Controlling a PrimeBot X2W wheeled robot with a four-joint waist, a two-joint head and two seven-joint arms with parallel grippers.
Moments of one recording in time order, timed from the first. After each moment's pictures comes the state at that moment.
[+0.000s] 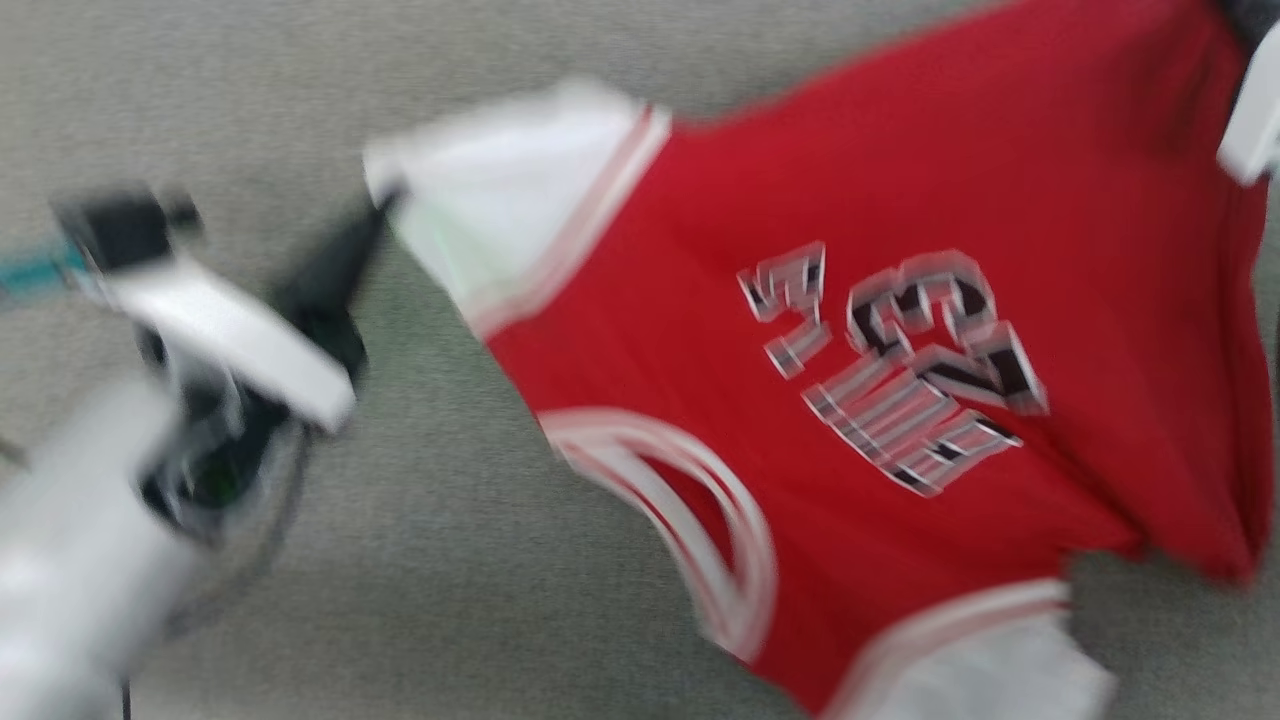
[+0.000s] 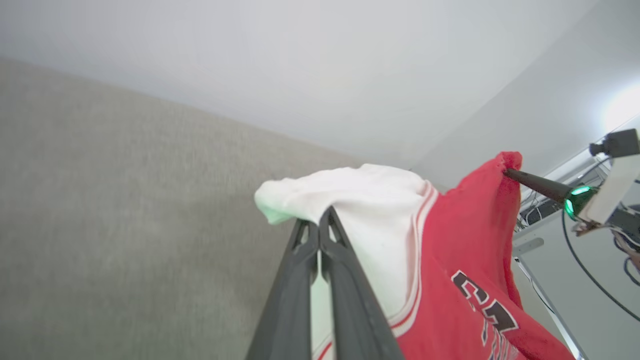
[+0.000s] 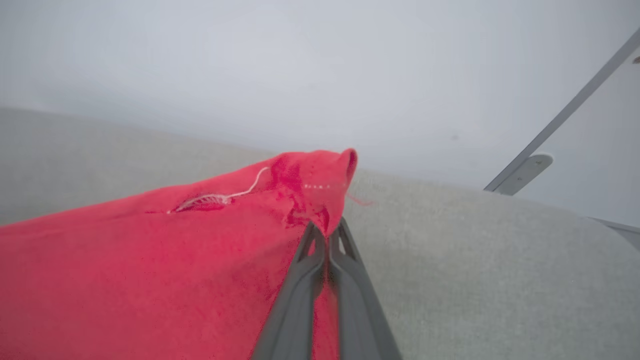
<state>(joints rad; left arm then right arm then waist) -0.69 0.67 -0.75 0.22 -1.36 -0.13 -0.16 -0.92 -0.45 0.11 0.41 0.45 0.13 0.60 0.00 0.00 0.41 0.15</state>
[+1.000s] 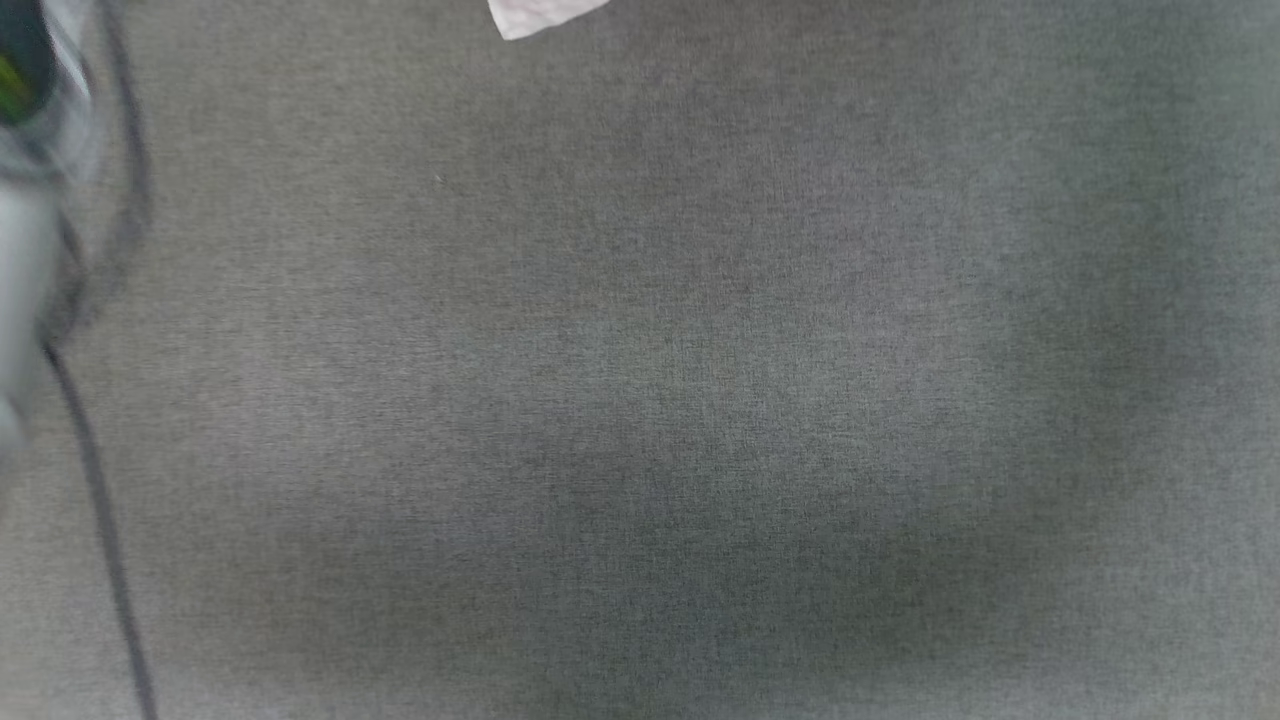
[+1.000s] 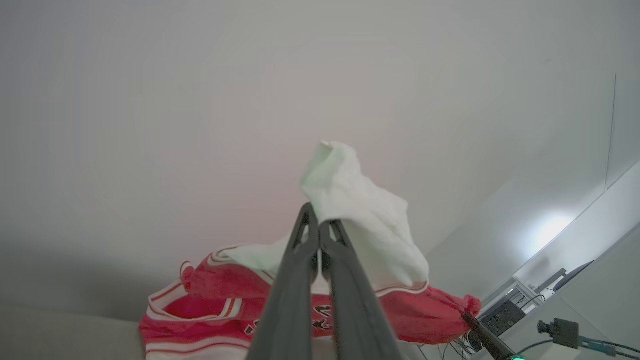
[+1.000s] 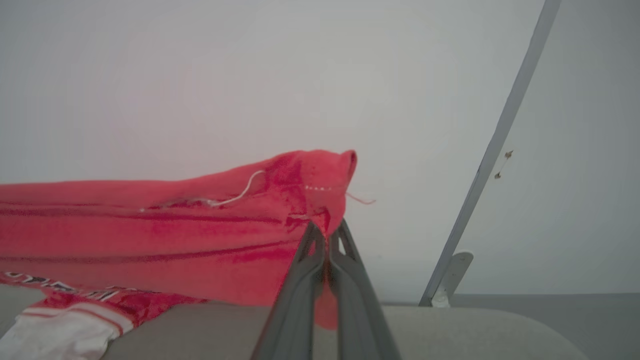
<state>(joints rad) -1.24 0.58 -0.58 0.46 -1.52 -0.13 -0.19 -1.34 -0.26 -0.10 0.78 0.17 0.13 0.12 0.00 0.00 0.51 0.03</state>
